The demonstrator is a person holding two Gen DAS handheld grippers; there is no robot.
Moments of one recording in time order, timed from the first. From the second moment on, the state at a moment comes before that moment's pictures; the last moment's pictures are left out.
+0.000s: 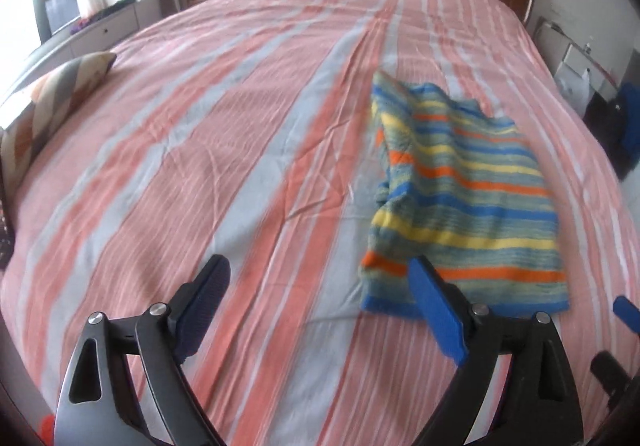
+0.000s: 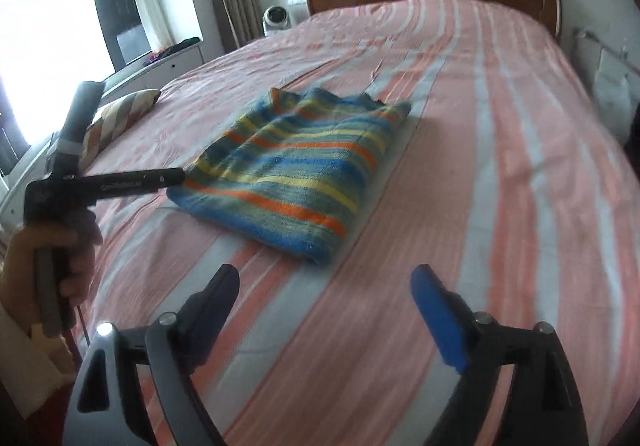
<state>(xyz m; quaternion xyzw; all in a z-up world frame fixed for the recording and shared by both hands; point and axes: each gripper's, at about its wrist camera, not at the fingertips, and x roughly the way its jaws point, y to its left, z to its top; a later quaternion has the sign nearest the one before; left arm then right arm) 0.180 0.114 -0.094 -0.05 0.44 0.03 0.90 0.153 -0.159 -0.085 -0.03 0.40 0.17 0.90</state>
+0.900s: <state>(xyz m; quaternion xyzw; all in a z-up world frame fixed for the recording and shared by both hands) 0.317 0.111 -0.125 -0.11 0.53 -0.16 0.82 0.263 -0.219 -0.101 0.23 0.44 0.16 0.86</state>
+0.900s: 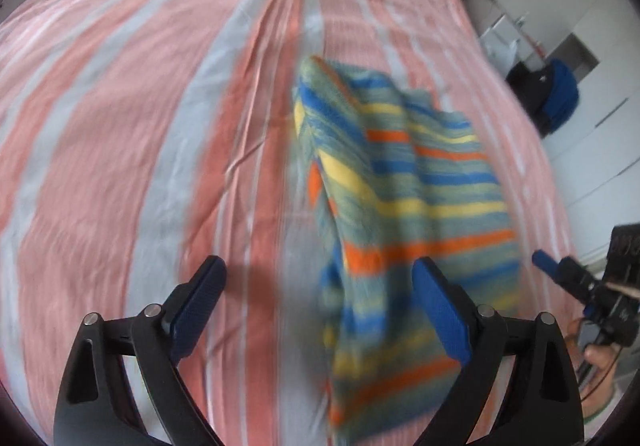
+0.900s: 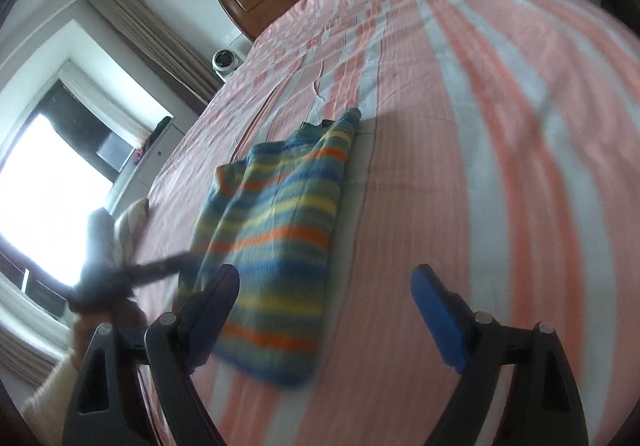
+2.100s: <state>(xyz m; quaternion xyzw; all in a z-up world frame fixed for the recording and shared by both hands) 0.109 0.068 -0.024 0.07 0.29 -0.01 0.95 0.126 -0.141 -0.038 -0.10 0.31 0.02 0.95</state>
